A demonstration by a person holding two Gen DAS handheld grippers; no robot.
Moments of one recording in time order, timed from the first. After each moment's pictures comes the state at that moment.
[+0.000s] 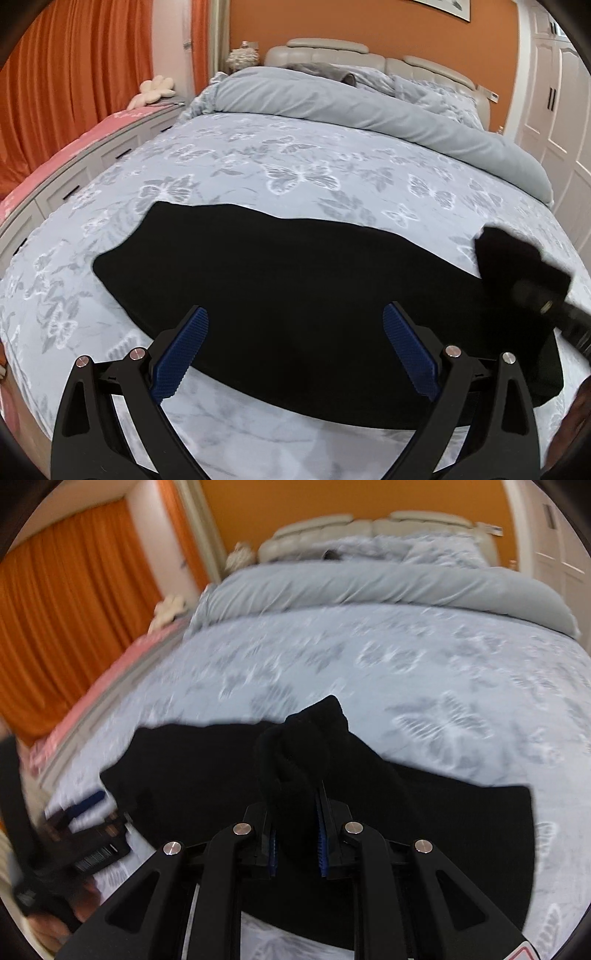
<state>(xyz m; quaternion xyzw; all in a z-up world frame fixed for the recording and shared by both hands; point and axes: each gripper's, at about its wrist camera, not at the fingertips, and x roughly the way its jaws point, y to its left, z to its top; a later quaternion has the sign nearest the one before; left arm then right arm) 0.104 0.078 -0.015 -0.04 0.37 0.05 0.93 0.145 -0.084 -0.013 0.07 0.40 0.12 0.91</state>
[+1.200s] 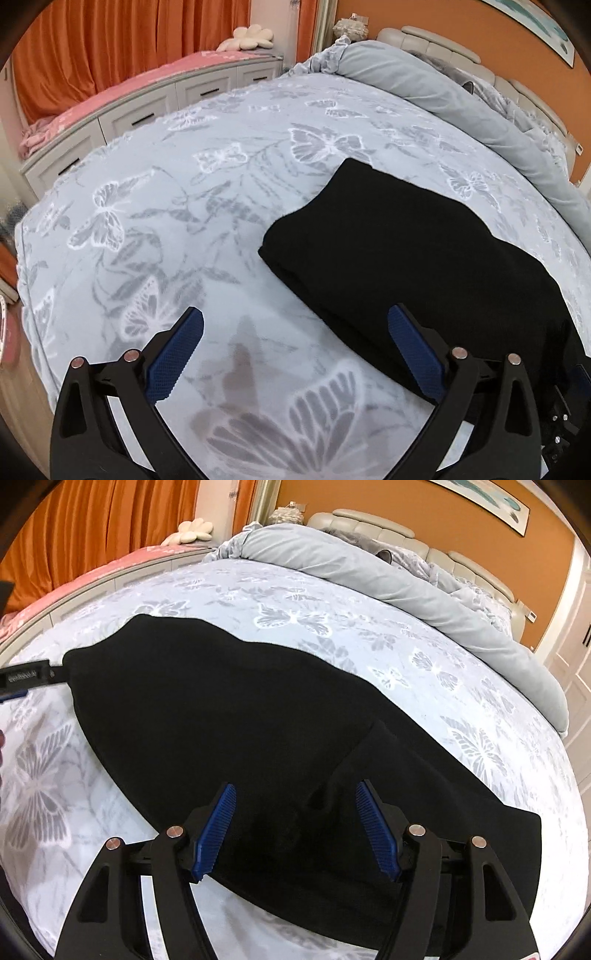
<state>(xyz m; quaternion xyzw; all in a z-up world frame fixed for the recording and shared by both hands) 0.114 0.288 -0.072 -0.14 0.42 0.17 0.88 0.134 0.038 -0.066 -0.15 0.41 0.08 0.90</state>
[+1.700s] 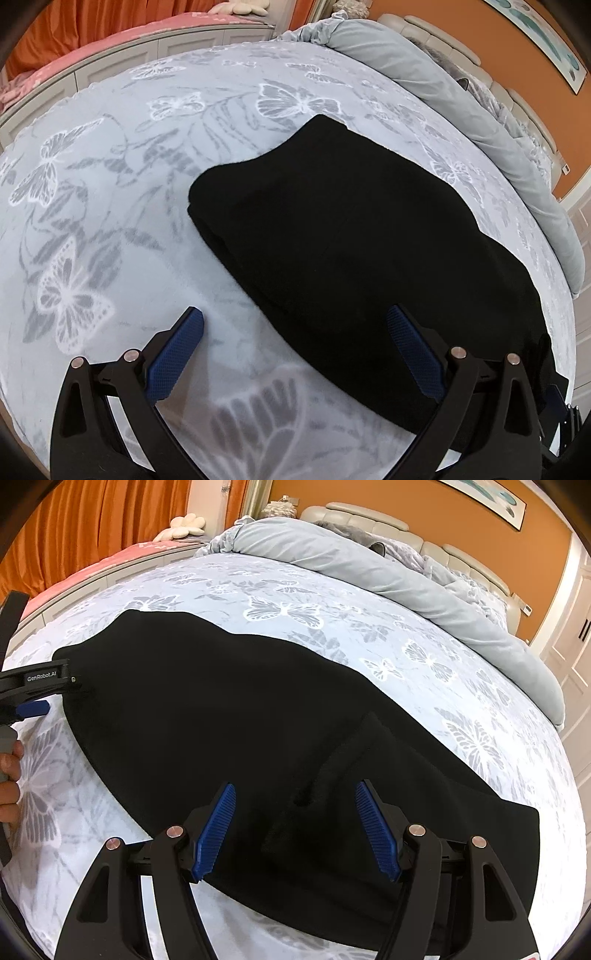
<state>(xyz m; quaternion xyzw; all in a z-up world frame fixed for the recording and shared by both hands) 0.141 0.278 -0.103 -0.21 0.45 0.12 0.86 0.144 0.031 -0.069 -0.15 0.42 0.06 0.89</state>
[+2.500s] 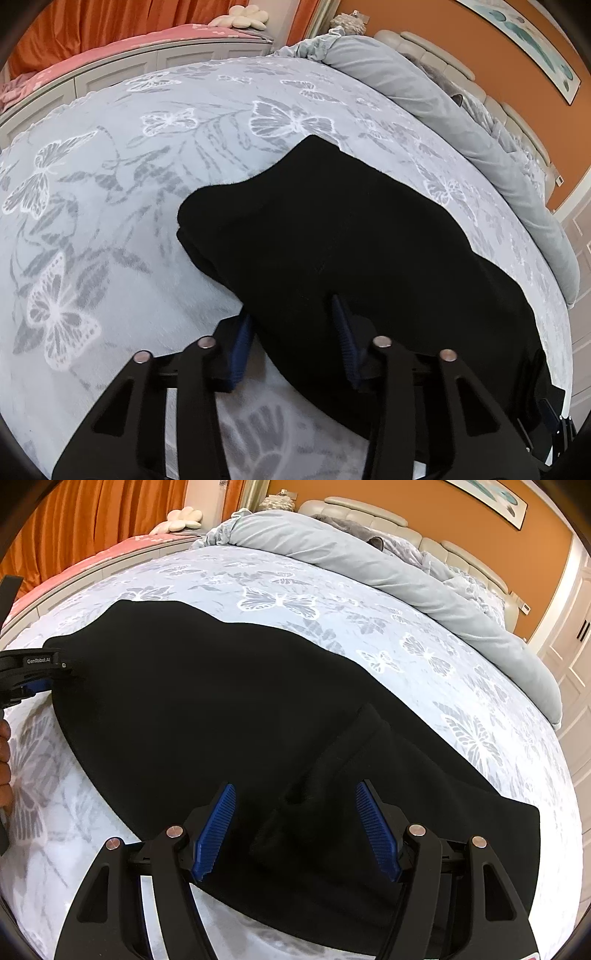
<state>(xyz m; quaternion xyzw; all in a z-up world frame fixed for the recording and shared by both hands) 0.147 0.280 -0.100 -0.22 0.41 0.12 0.88 0.149 0.034 -0.080 -0.15 0.42 0.05 0.89</state>
